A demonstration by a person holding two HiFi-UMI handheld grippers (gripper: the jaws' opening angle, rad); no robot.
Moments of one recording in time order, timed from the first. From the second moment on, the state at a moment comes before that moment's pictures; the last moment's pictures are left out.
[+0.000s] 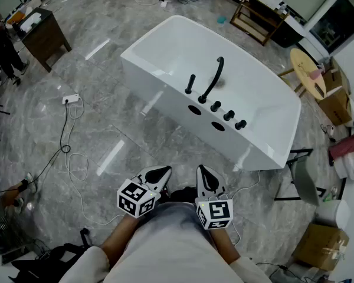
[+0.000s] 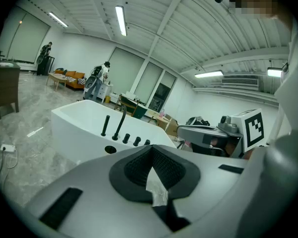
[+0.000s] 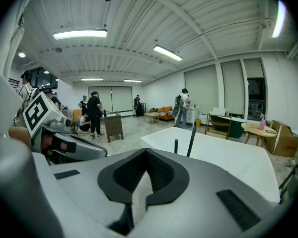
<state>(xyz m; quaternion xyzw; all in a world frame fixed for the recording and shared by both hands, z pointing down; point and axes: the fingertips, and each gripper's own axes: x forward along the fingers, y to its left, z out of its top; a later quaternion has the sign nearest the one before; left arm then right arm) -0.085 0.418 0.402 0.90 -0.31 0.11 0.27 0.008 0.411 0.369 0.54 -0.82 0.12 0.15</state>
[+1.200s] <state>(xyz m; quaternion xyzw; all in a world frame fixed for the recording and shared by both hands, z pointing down) -0.068 0.413 0.359 0.94 -0.32 0.05 0.15 -0.027 0.424 0.343 0.51 -0.84 0.11 0.13</state>
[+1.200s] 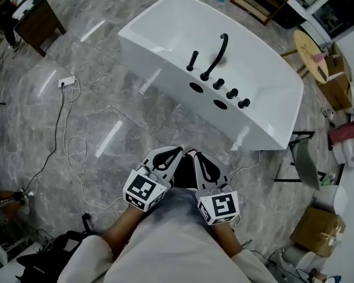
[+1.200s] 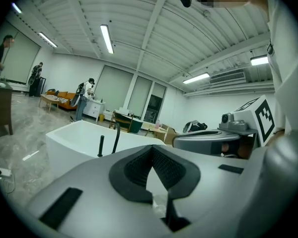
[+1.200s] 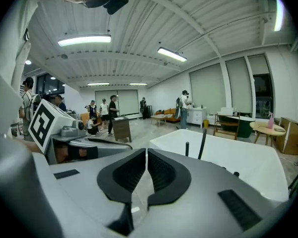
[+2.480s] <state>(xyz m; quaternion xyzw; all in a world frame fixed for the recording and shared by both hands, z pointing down) -0.015 0.287 0.363 0.92 -0.38 0.05 0.13 0.002 0.289 0.366 0.49 -0.85 0.18 0.10</state>
